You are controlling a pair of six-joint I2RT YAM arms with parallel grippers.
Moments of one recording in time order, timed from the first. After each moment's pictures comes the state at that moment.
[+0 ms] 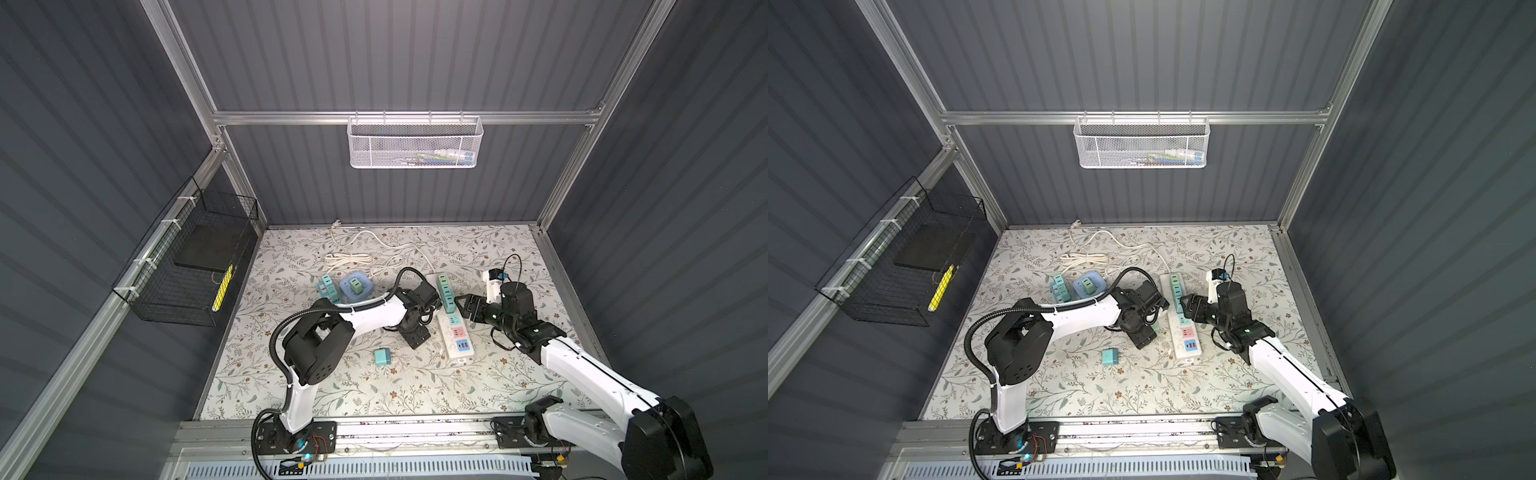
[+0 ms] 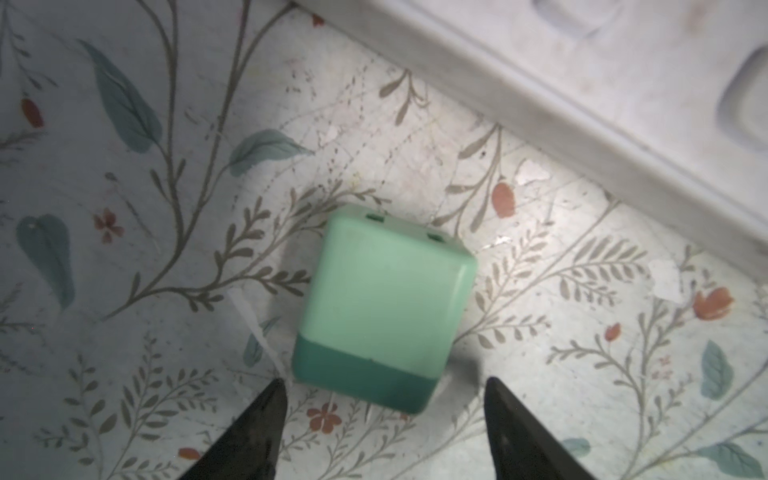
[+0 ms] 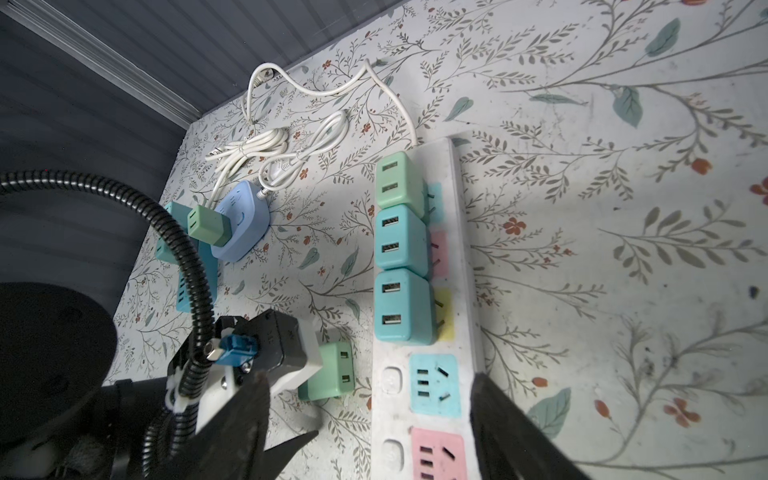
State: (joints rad) left arm -0.91 1.97 1.37 -0.71 -0.02 0.11; right arm 0.35 1.08 0.56 -0.06 -0.21 0.52
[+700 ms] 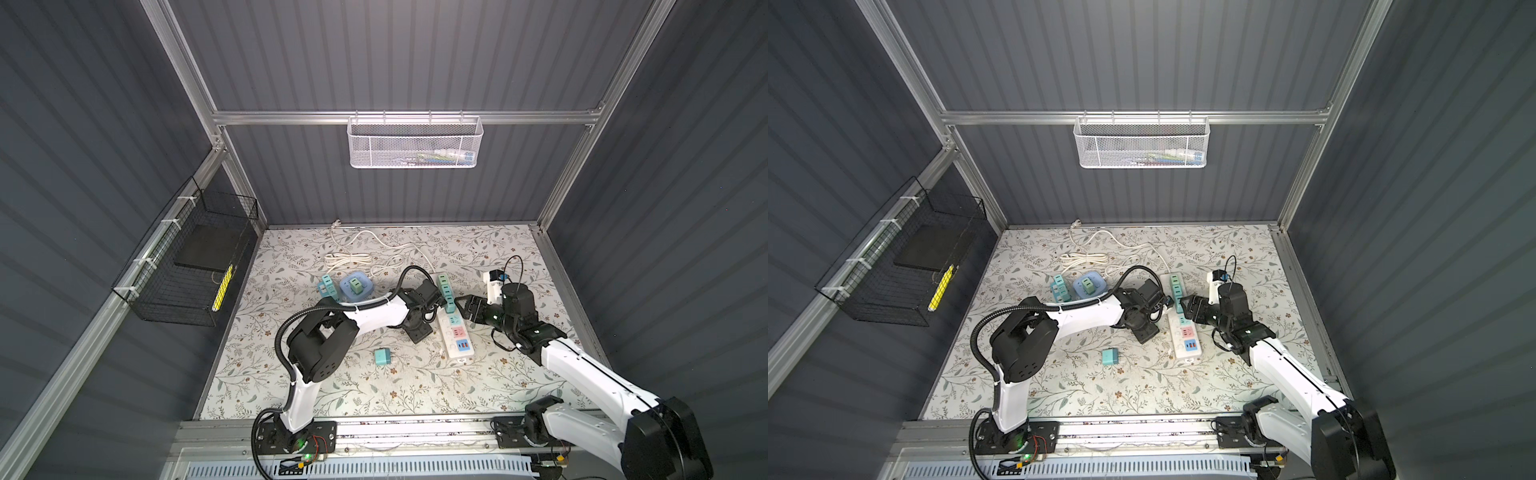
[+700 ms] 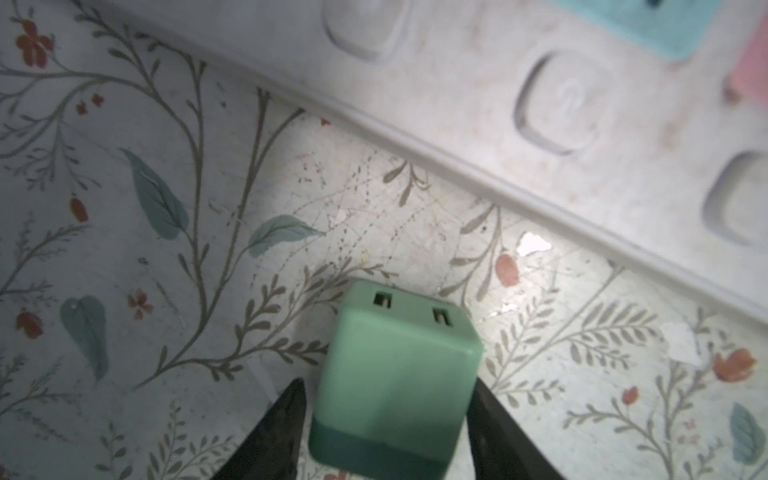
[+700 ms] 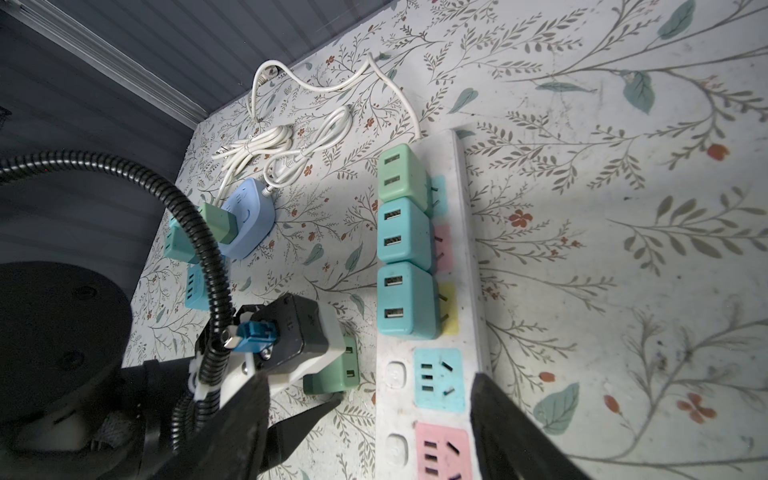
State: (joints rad) left arm -0.91 2.01 1.38 -0.62 -0.03 0.17; right arm 0.34 1.07 0.55 -0.05 -0.24 0.53
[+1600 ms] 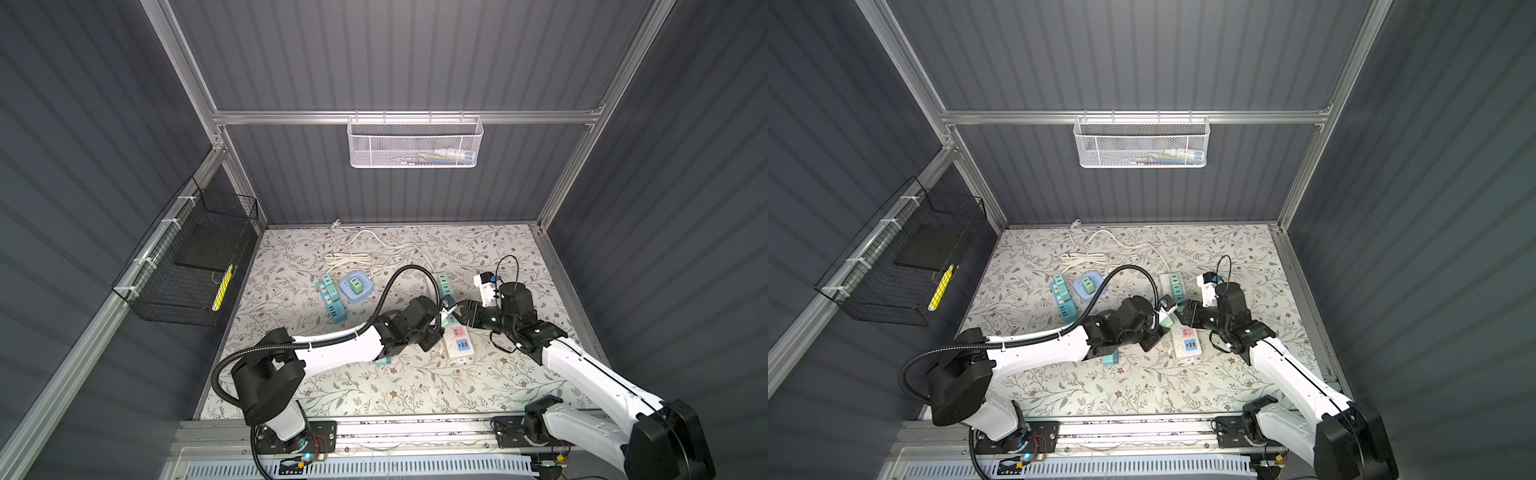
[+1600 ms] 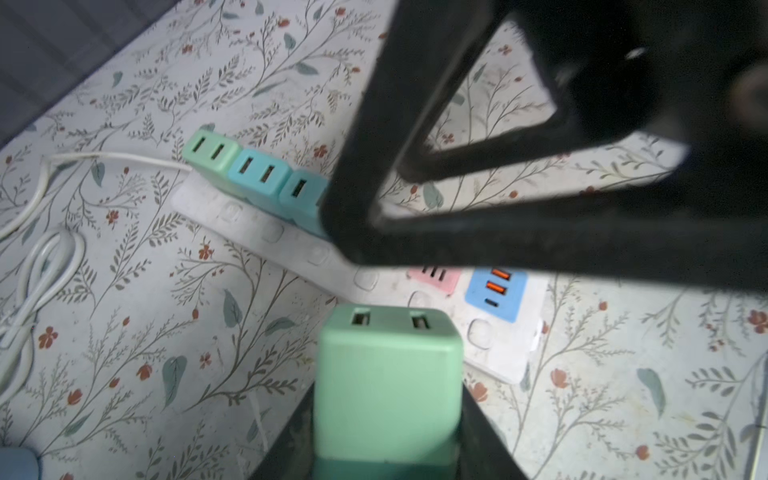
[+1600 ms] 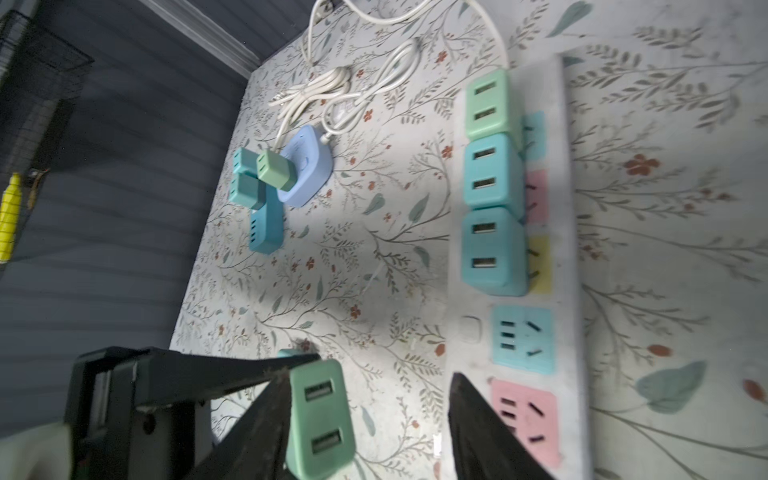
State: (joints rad) left arm -1.06 1.60 1.02 -0.11 -0.08 0.04; right arm 0.39 1.06 0.59 -0.13 -0.43 0.57
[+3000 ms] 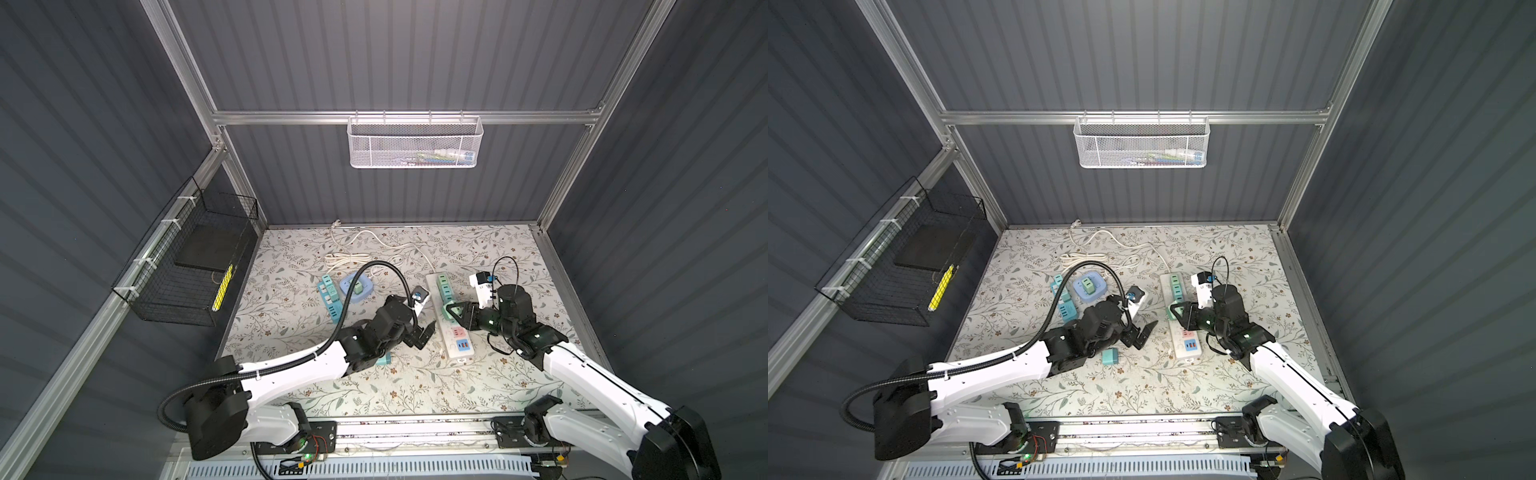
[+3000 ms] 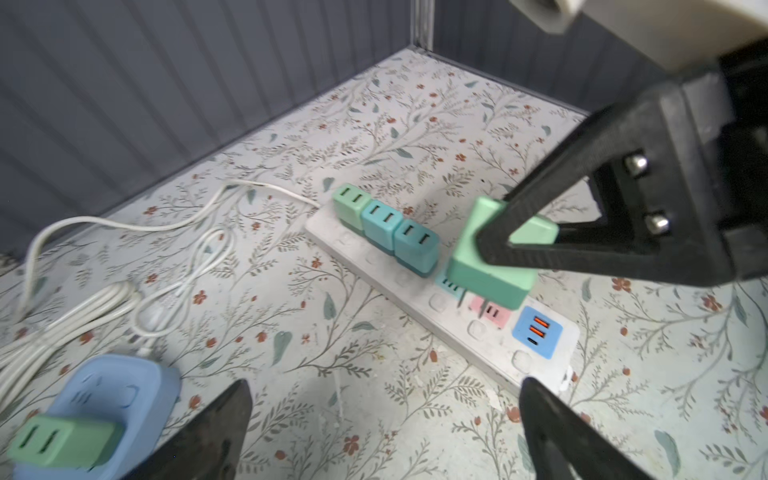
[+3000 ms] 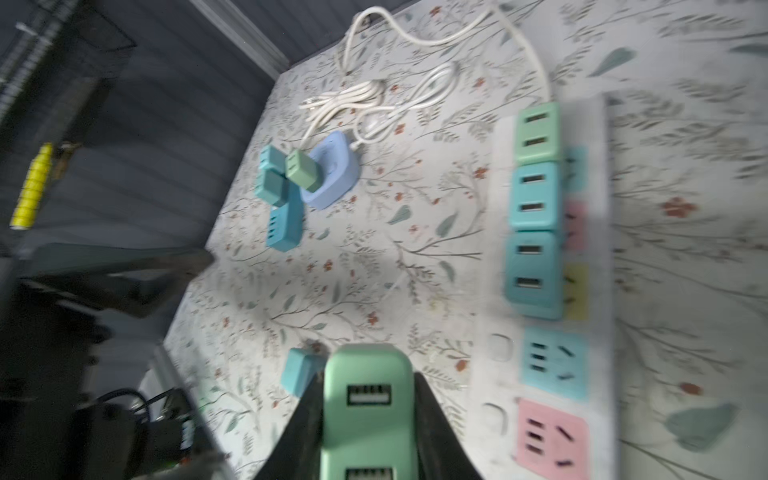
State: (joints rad) left arm -1.04 1.28 0.80 0.00 -0.30 -0.06; right arm 0.44 1.00 0.56 -0.10 -0.31 0.51
